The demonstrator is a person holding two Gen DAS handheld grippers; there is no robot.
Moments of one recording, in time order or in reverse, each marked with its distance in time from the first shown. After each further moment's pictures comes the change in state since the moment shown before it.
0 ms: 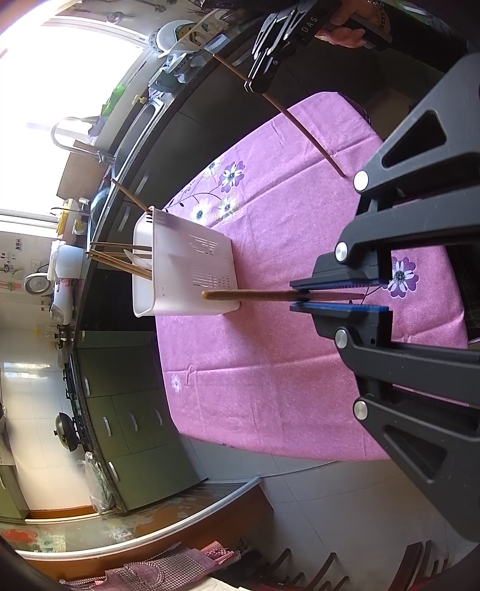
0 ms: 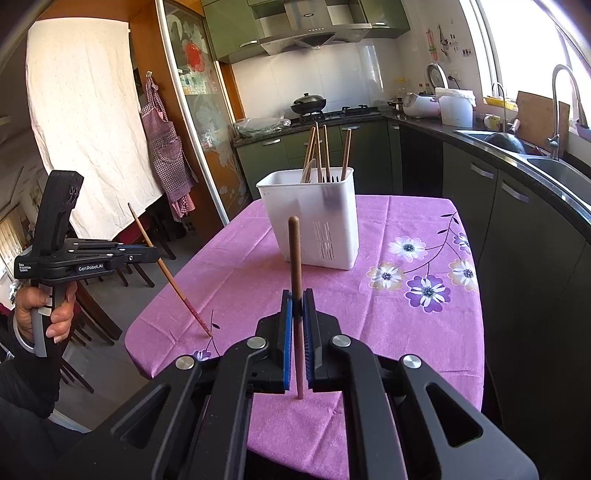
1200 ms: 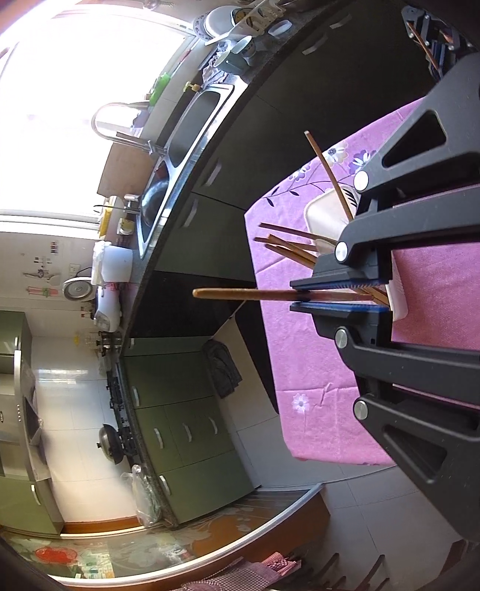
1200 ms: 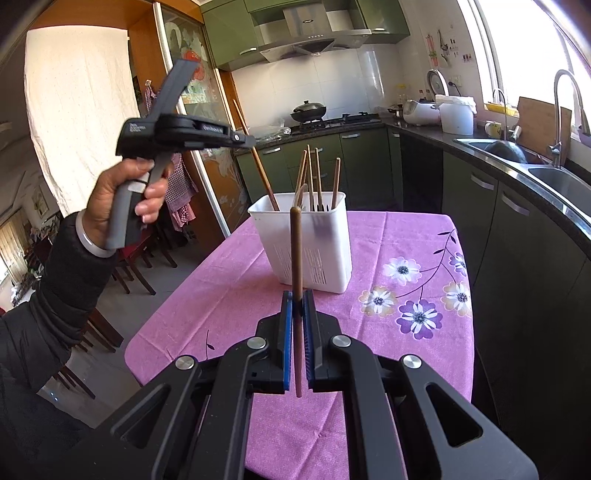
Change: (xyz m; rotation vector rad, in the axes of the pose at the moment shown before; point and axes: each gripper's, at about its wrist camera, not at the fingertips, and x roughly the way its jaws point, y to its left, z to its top) left arm 0.080 -0.015 0.199 0.027 -0.123 -0.002; right arm 0.000 -0.012 0.043 -0.021 -0.027 0.005
